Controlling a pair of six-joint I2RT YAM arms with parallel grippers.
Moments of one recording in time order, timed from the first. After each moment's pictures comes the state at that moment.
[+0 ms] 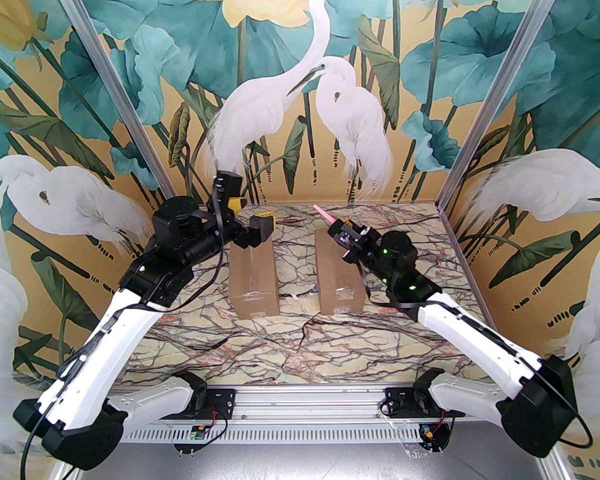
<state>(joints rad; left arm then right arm) -0.47 1.17 1.40 -0.43 0.21 0.10 0.56 1.16 0.94 0.11 -0.11 -0.65</state>
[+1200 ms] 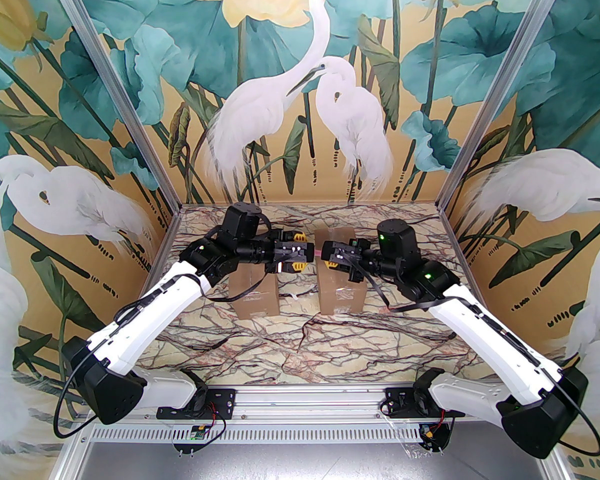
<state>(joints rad) -0.61 1.37 1.40 -0.60 0.53 1.07 0.56 1.17 1.15 -0.44 -0.46 -0.83</state>
